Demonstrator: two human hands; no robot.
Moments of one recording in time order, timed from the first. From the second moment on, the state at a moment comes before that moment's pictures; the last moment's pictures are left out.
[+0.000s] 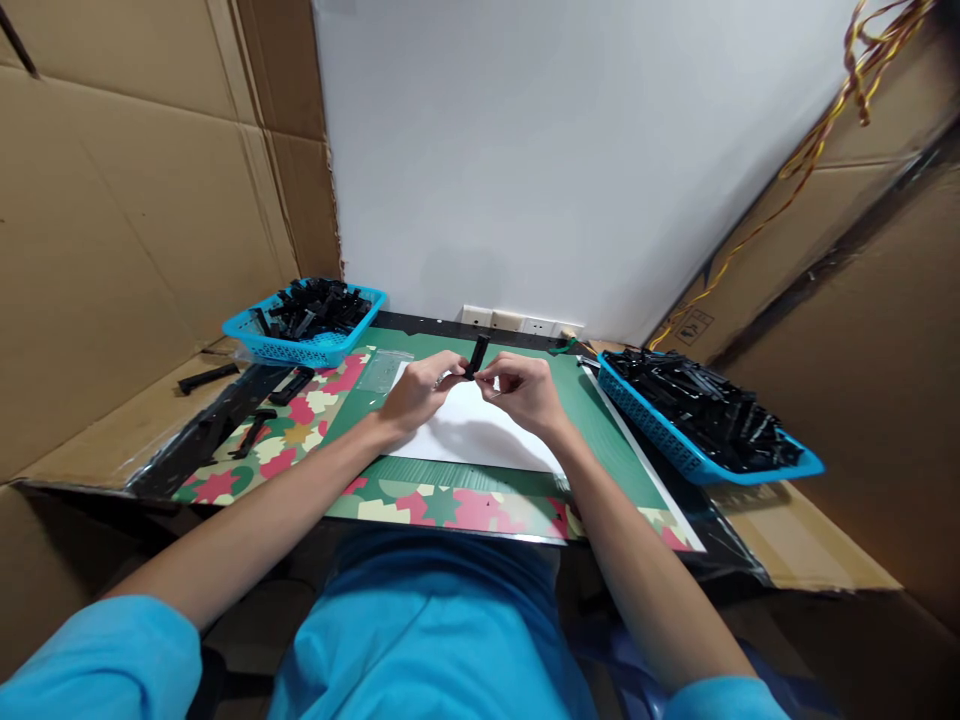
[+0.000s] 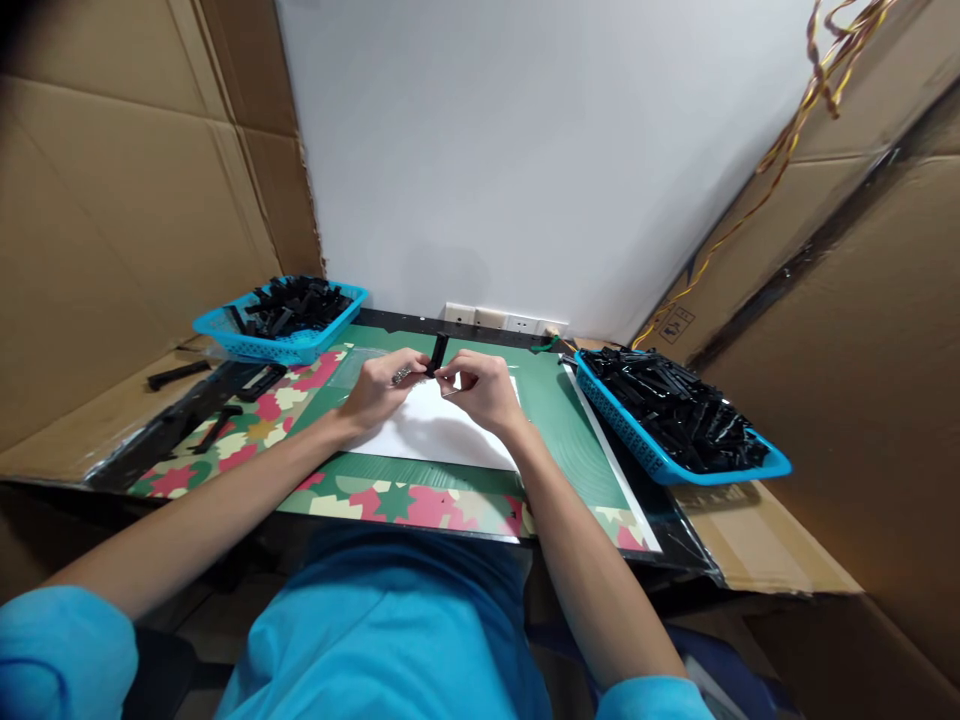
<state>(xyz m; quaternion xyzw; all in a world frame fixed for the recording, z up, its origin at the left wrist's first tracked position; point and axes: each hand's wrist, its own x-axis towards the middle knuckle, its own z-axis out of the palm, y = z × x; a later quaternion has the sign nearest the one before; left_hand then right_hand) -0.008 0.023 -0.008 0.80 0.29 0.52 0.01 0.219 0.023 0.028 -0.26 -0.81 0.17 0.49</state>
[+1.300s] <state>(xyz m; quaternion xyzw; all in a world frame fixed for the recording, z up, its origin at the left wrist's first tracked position) 0.000 0.030 -0.017 0.81 0.39 0.43 0.09 0.247 0.050 0.018 -0.37 -0.85 0.10 0.36</state>
